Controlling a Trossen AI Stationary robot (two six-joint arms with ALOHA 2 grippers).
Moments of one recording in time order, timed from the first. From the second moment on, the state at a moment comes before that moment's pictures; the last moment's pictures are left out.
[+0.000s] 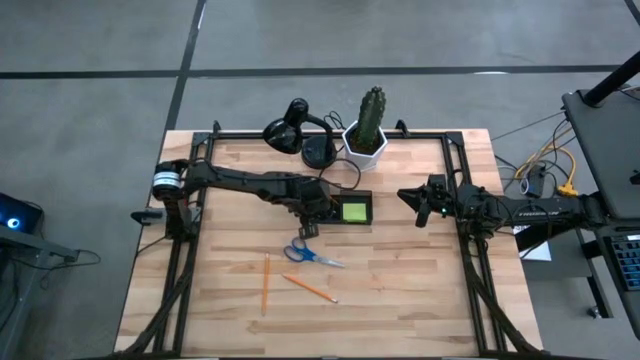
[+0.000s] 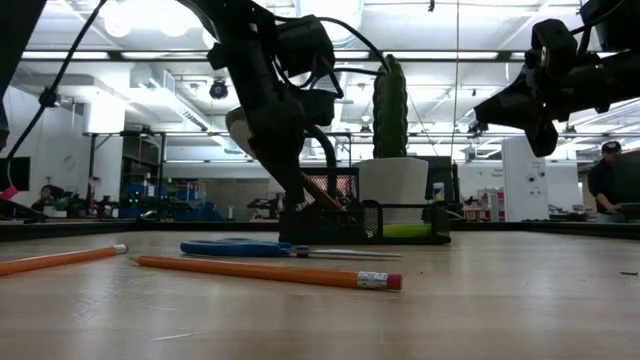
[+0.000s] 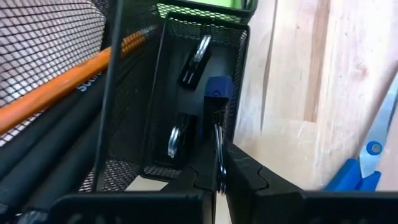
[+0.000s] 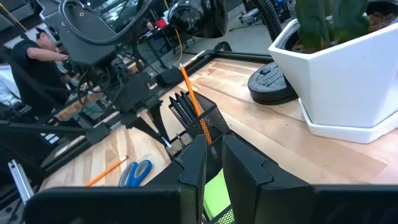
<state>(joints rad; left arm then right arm) 0.10 1.81 1.28 -0.58 0.00 -0.05 -0.06 0.40 0.11 0.13 0.29 0.58</state>
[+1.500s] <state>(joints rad) 0.10 1.65 1.35 -0.80 0.00 -0.19 -0.06 0.40 0.11 0.13 0.29 0.58</state>
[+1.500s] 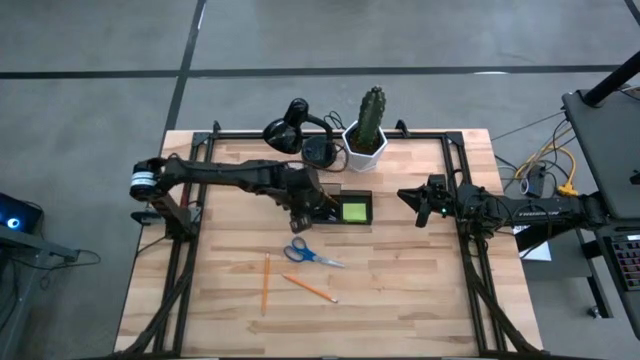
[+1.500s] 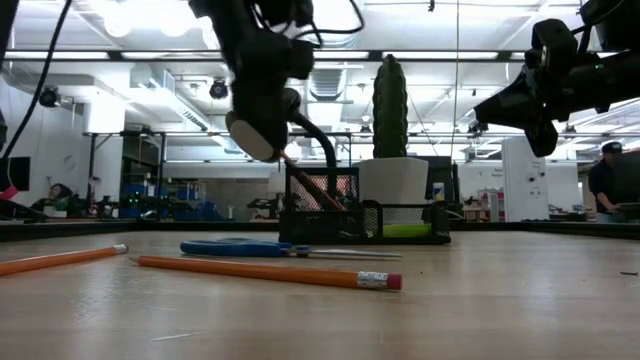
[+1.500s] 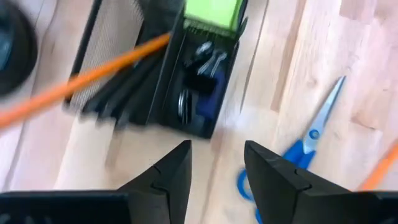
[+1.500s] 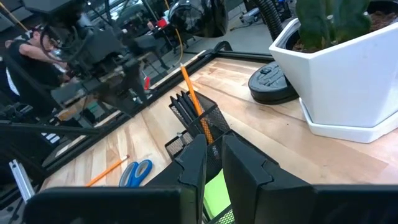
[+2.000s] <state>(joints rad) 0.08 1.56 1.30 -1.00 0.24 -0.81 -0.06 0.41 0.11 0.13 0.29 0.58</state>
